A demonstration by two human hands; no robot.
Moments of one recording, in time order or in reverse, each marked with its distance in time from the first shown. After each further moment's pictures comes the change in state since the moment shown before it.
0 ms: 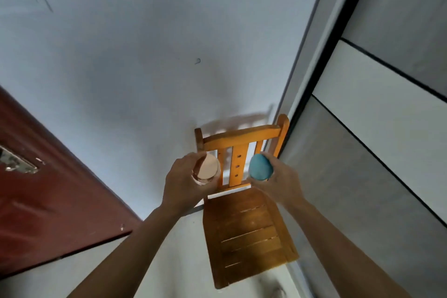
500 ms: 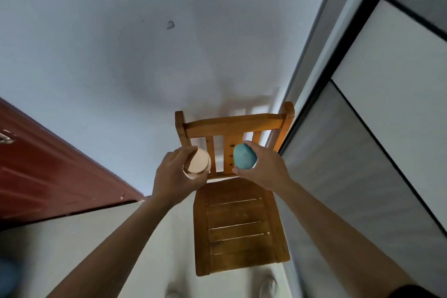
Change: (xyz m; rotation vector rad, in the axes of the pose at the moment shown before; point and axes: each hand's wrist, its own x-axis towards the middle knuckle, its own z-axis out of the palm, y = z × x) left_hand 0.022 -0.017 0.095 0.160 -0.030 -0.177; right_hand 0.089 0.074 0.043 -0.007 -0.242 -0.147
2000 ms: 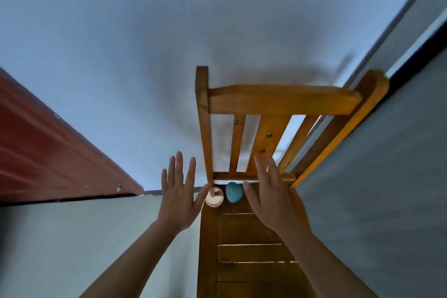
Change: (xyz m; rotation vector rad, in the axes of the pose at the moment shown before) left_hand -0.035 -0.162 0.157 0.277 0.038 -0.077; right_hand 0.002 0.050 0.191 -0.148 0.146 -0.194
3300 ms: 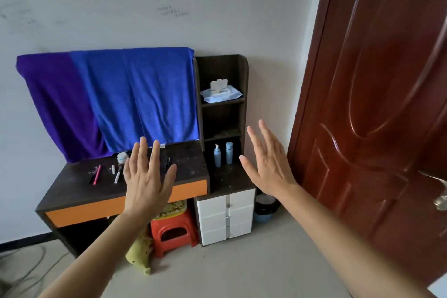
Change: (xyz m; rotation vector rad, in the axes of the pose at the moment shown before) left_hand -0.685 -0.154 -0.642 0.554 0.869 -1.207; right_hand -0.271 -0.833 -0.149 0.514 -0.136 -1.518
